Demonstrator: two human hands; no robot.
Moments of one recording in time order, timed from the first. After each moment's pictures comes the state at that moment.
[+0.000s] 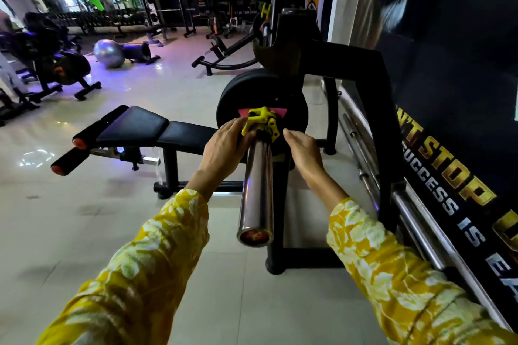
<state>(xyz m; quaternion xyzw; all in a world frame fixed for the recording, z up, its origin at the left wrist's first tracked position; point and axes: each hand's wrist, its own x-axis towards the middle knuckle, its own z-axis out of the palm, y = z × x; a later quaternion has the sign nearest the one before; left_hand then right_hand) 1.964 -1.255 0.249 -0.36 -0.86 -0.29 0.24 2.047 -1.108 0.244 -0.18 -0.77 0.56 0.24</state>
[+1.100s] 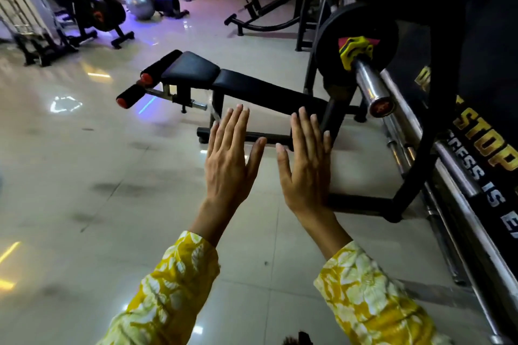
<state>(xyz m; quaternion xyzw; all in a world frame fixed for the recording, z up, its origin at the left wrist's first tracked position) 2.174 -1.565 0.193 -0.28 -0.81 -0.33 0.39 2.224 -1.448 0.191 -0.06 -0.88 0.18 0.44</state>
